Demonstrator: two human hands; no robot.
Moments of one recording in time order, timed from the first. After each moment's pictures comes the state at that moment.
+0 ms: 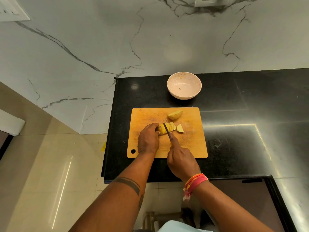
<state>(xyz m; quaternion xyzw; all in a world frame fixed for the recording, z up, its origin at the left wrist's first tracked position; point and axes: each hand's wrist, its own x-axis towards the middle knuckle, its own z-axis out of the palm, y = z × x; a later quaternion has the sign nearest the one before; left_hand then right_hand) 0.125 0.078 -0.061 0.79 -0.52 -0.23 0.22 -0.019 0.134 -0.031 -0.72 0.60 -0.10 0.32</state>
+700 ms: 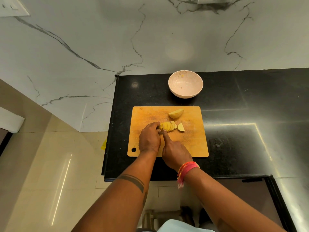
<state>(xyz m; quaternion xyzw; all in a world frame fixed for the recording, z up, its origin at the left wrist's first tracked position) 0.122 0.078 -0.059 0.80 -0.49 -0.25 0.24 0.006 0.109 -0.037 -0.74 0.59 0.01 0.32</state>
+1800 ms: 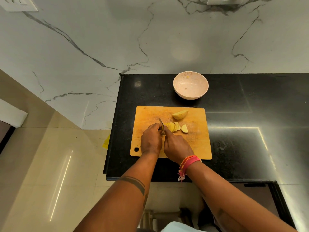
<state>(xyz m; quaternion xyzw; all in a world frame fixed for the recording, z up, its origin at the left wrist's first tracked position) 0.128 0.084 -0.067 0.79 -0.50 -0.24 0.27 0.013 0.085 -0.041 -0.76 0.57 -0.01 0.31</state>
